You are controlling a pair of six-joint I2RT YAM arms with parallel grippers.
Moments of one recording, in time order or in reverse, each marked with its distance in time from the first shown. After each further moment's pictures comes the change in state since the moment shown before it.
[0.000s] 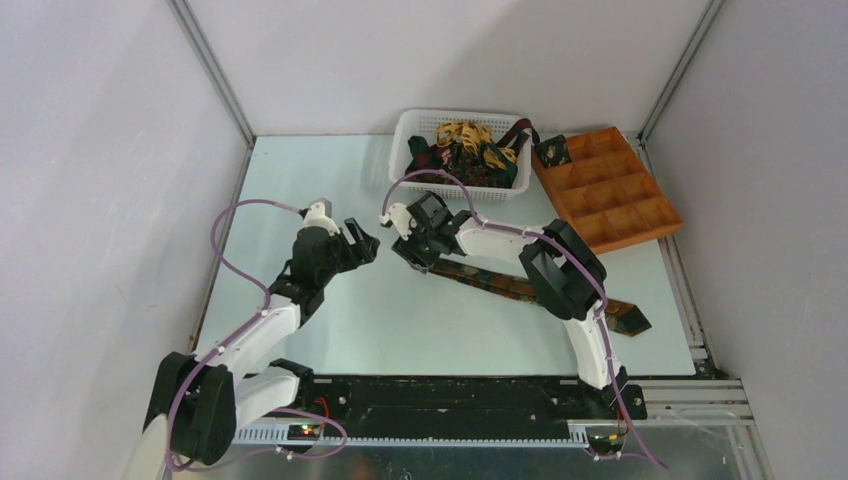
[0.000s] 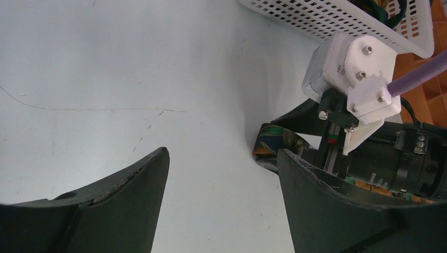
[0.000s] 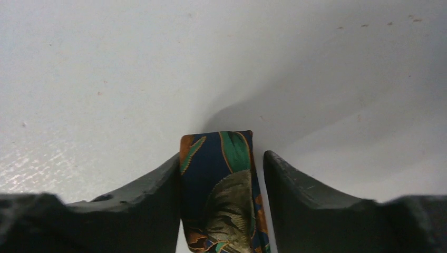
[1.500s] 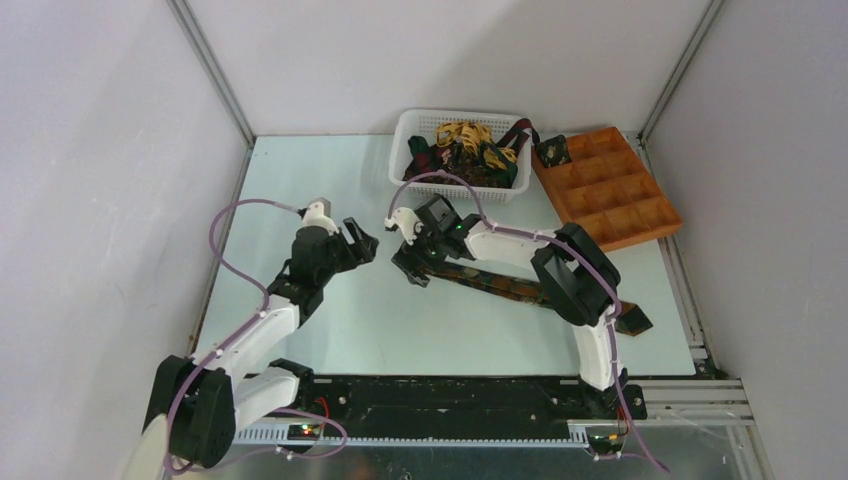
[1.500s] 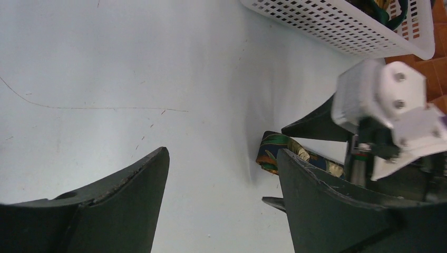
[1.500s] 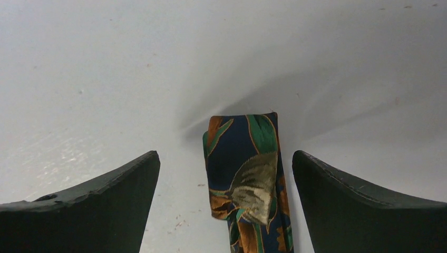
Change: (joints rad) left arm 0.000 -0.014 0.009 -0.031 -0.010 0.000; right arm -0.015 -0.108 -0.114 0.035 -0.115 0.031
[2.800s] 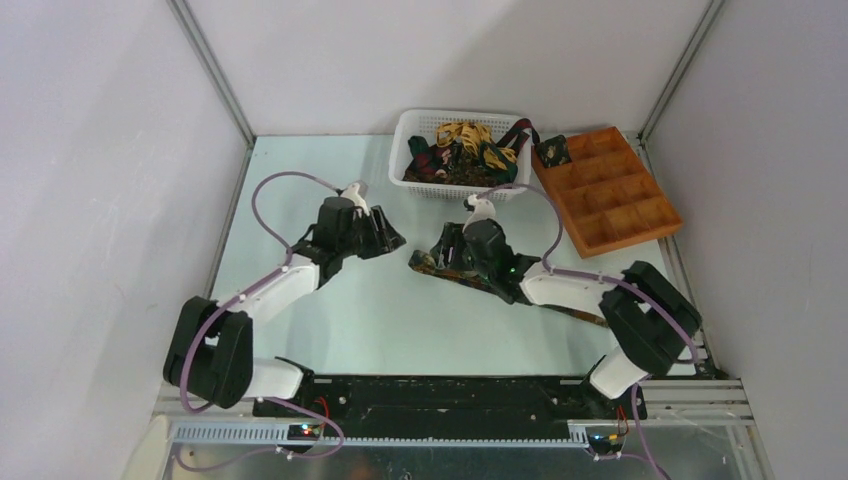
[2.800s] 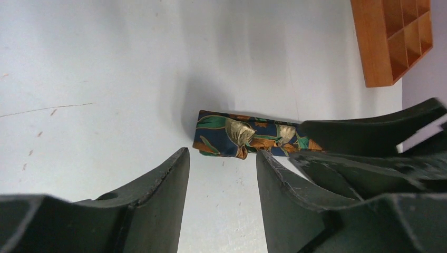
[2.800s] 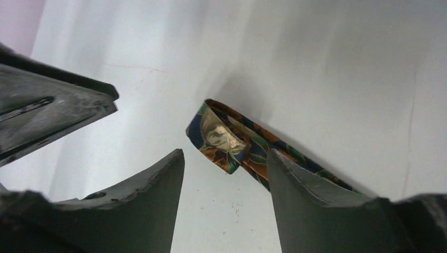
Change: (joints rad) left arm -0.070 0.303 0.266 -0.126 0.258 -0.037; right arm 0.012 -0.401 -0.572 0.561 0.454 0.921
